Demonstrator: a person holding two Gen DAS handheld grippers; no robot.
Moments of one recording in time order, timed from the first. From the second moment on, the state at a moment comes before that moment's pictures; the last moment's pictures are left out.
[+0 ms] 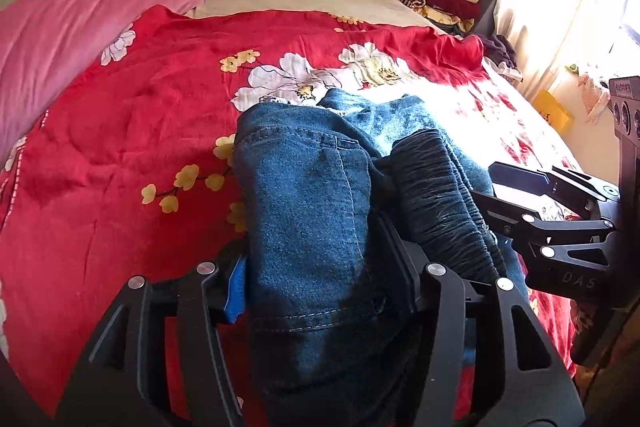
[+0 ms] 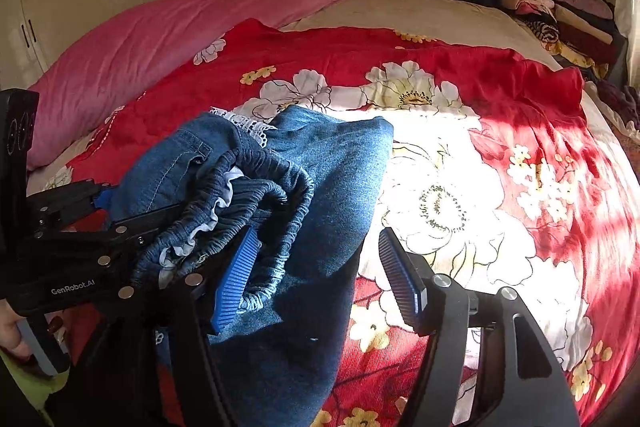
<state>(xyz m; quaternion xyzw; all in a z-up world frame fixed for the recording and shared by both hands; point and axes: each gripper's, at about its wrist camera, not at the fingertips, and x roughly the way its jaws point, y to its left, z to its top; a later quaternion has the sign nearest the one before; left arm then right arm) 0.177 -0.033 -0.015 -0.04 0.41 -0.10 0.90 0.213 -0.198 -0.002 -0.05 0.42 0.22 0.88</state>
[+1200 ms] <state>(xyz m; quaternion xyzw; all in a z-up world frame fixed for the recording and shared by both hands) 0.165 -0.015 0.007 -0.06 0.40 -0.07 0.91 0.201 -0.210 0.020 -0.04 0.39 0.18 0.90</state>
